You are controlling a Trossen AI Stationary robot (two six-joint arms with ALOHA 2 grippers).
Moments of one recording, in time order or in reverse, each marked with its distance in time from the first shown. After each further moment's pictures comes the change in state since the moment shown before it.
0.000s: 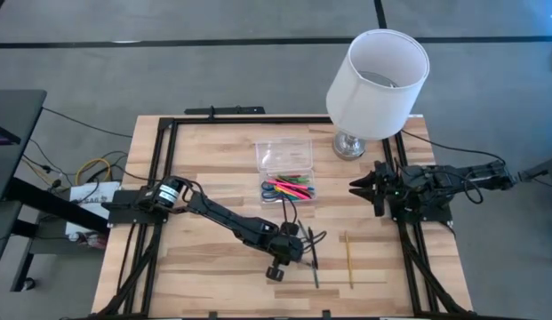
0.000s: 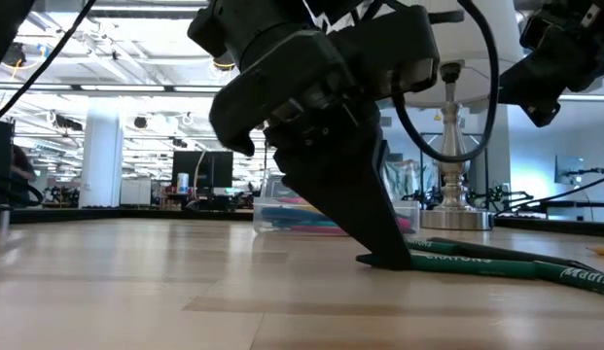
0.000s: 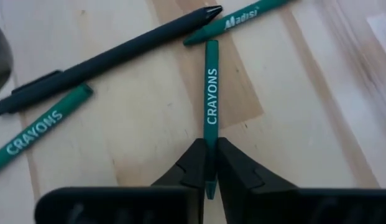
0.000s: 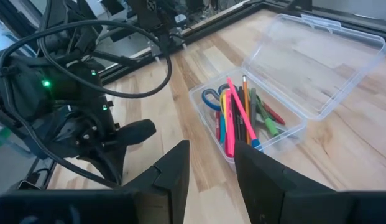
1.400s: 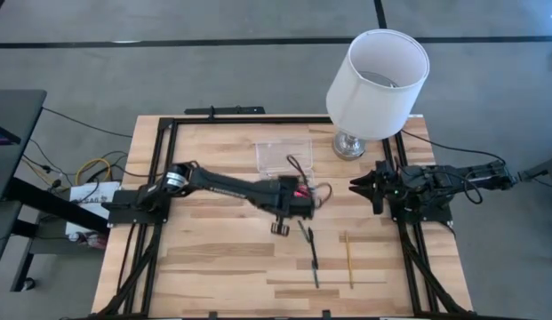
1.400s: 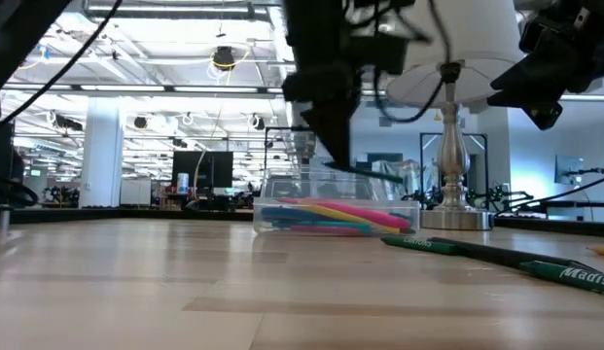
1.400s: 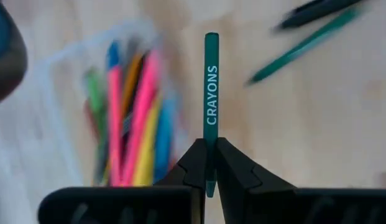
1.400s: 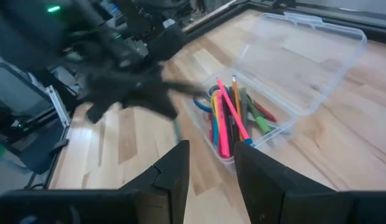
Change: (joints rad) left arm 0.190 0.005 0.423 -0.689 -0.289 0.127; right arm 0.000 0.001 0.000 -0.007 0.040 0.063
